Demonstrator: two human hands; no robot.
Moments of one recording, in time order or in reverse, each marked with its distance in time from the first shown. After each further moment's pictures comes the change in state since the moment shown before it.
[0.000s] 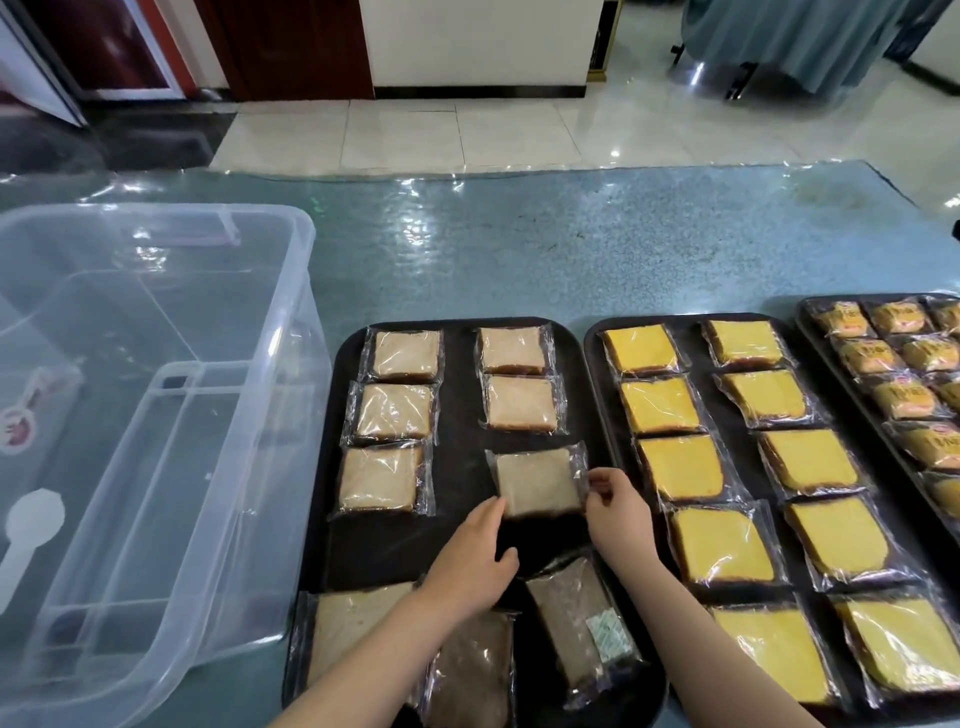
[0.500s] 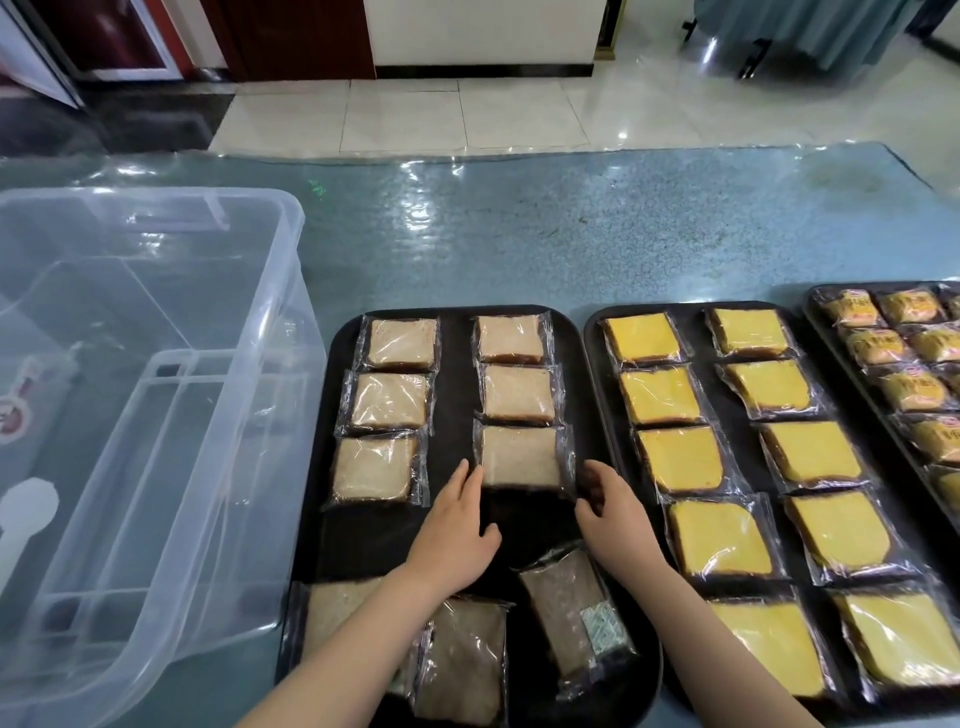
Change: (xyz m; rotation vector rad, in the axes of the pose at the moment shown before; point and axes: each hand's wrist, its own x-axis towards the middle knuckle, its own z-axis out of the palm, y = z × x) left_hand 0.011 -0.007 -0.010 0.071 0.059 -0.036; right_hand -0.005 0.010 -0.008 -0.114 -0.167 -0.117
